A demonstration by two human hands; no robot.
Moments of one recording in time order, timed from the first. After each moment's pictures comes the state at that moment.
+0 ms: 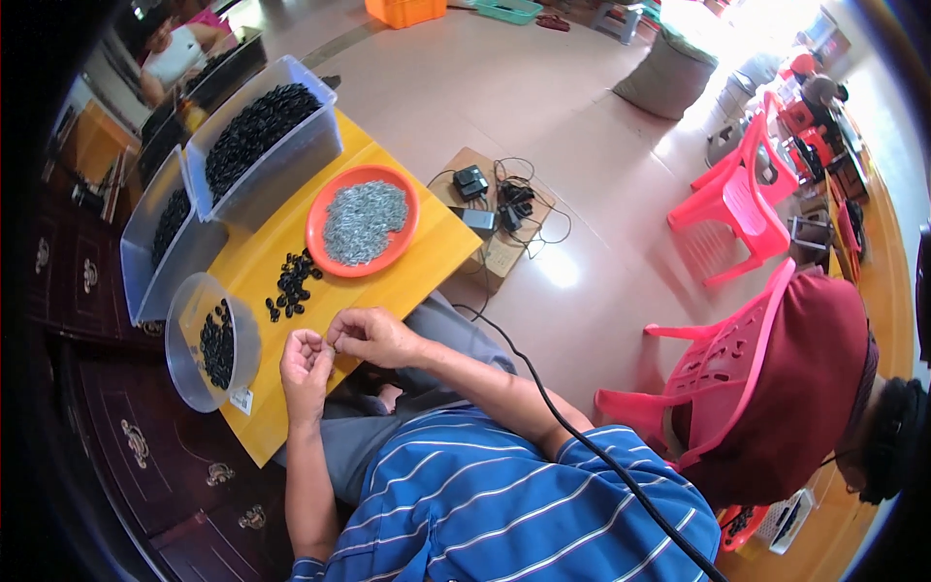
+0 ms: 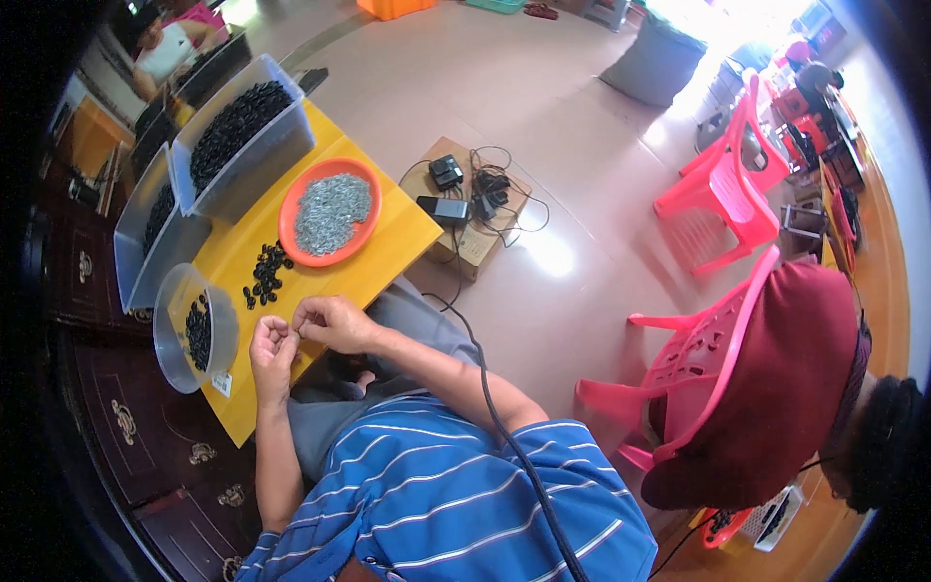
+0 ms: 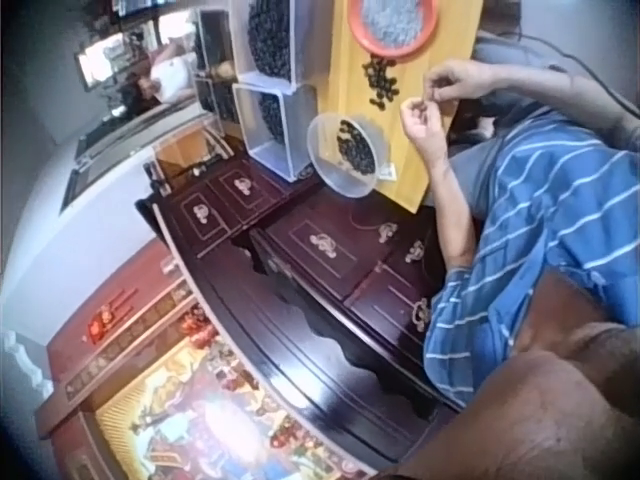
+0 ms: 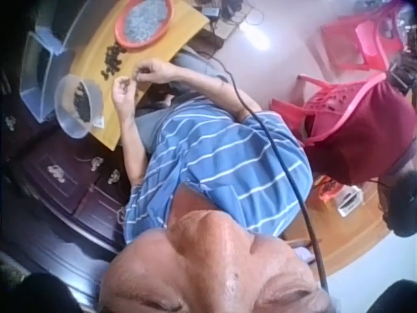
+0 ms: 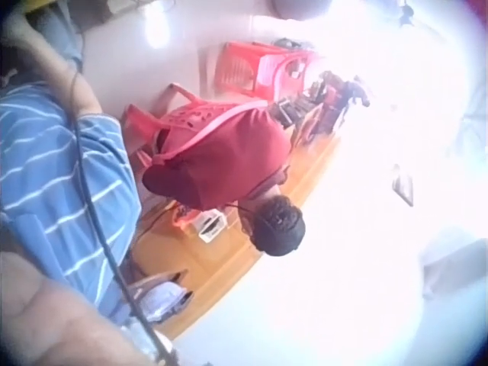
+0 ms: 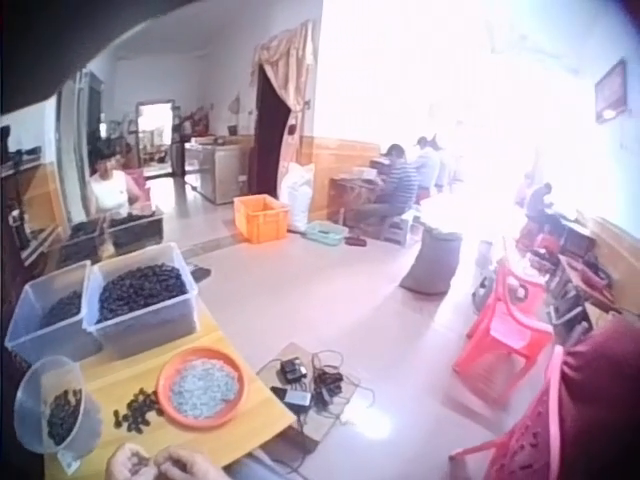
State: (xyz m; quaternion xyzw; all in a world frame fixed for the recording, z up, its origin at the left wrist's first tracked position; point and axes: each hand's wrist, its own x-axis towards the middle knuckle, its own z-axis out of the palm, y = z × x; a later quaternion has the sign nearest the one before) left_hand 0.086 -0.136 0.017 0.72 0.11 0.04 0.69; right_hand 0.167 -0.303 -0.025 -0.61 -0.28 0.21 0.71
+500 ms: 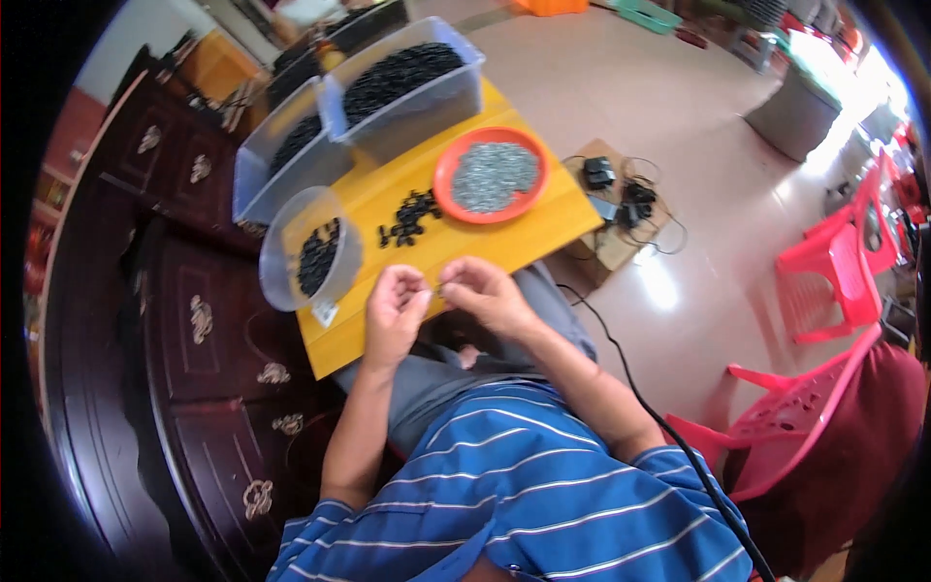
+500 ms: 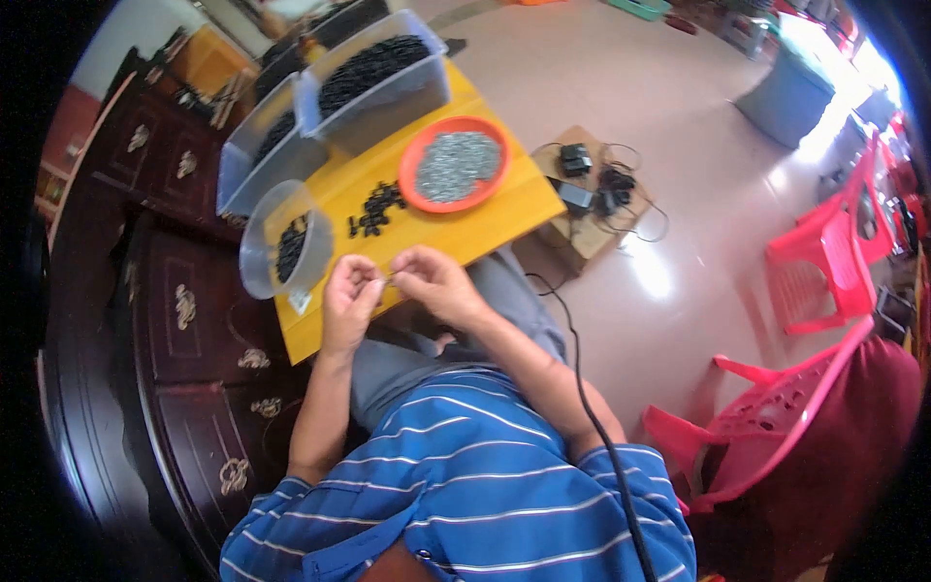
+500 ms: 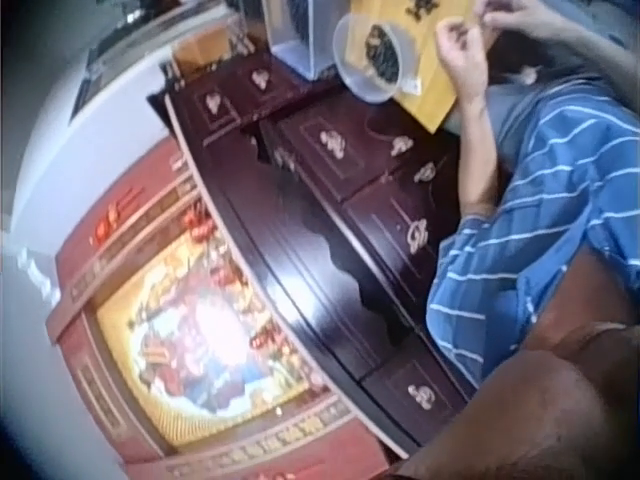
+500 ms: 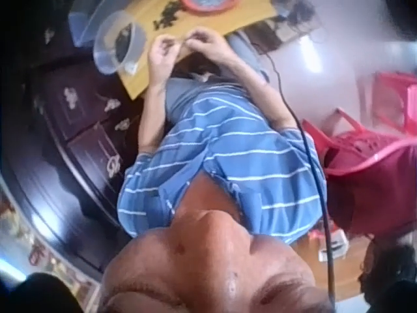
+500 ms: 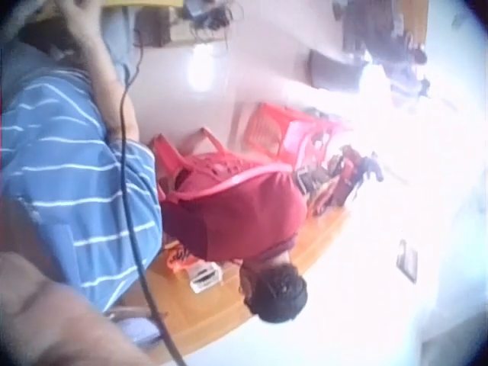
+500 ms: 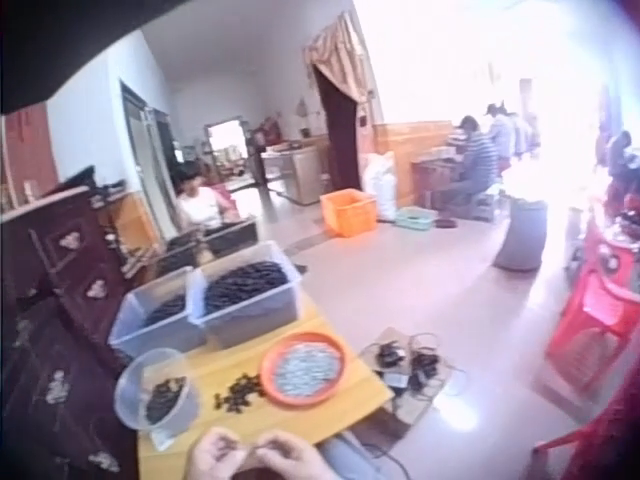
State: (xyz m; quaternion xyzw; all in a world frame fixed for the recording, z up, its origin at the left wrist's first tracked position) left_hand 0.059 -0.162 0.052 0.73 0.05 0.10 0.68; right_hand 0.134 -0.324 -0.014 -0.41 -0.18 0.30 0.84
